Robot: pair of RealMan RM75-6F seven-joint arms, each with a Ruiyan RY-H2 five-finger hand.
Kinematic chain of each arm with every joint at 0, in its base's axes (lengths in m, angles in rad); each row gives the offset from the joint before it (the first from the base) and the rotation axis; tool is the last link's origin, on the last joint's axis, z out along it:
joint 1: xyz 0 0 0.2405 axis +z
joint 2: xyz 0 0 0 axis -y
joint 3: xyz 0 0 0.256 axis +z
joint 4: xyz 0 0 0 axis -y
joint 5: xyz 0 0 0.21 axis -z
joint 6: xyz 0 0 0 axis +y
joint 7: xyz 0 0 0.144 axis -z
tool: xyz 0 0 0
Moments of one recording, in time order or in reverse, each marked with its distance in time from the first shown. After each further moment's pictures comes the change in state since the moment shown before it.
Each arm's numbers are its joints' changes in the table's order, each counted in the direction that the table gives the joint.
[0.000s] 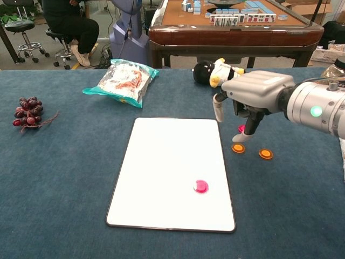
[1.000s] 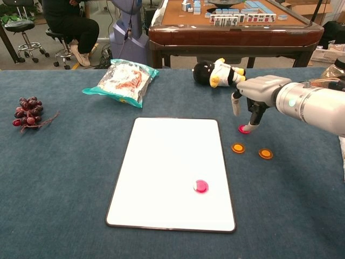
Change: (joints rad) left arm 0.006 -0.013 -0.003 0.010 -0.002 0.008 0.026; right arm 0.113 0.163 0.028 -0.416 -0.261 -0.114 -0.053
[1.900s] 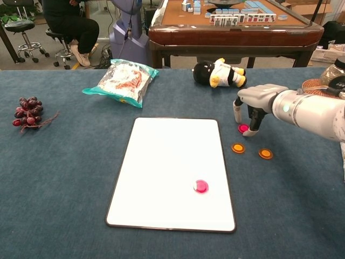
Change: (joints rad) left arm 0.003 -0.007 0.001 0.004 -0.001 0.000 0.012; right arm 0.027 0.059 -0.016 -0.125 -0.059 -0.064 -0.026
